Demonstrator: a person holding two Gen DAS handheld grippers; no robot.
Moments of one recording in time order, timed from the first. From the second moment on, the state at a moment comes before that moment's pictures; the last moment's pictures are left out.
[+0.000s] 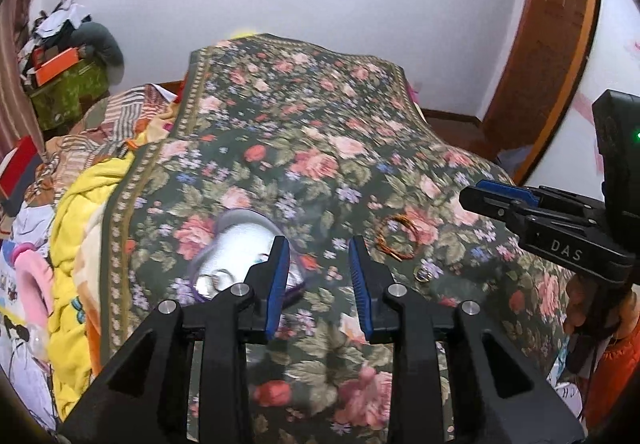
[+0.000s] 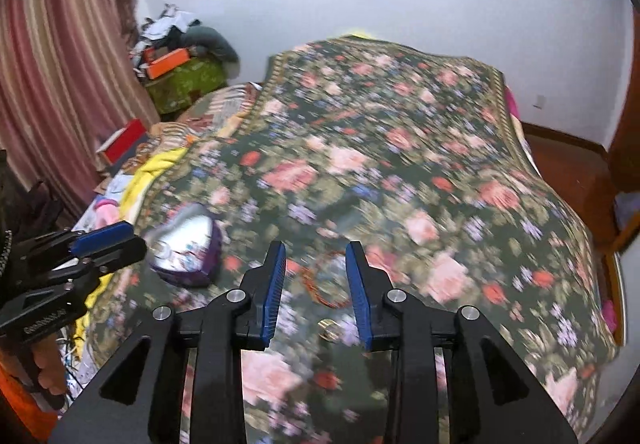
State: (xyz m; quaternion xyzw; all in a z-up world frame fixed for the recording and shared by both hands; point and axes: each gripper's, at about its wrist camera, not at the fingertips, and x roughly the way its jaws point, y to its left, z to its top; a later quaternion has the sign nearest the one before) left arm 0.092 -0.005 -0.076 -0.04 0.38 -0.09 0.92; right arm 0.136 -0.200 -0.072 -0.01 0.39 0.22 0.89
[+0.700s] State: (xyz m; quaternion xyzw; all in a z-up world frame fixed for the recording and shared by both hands) left arm 0.110 -0.051 -0.140 -0.02 0.46 -0.14 0.88; right arm 0.134 -0.194 -0.148 -0.05 0.49 0.23 0.84
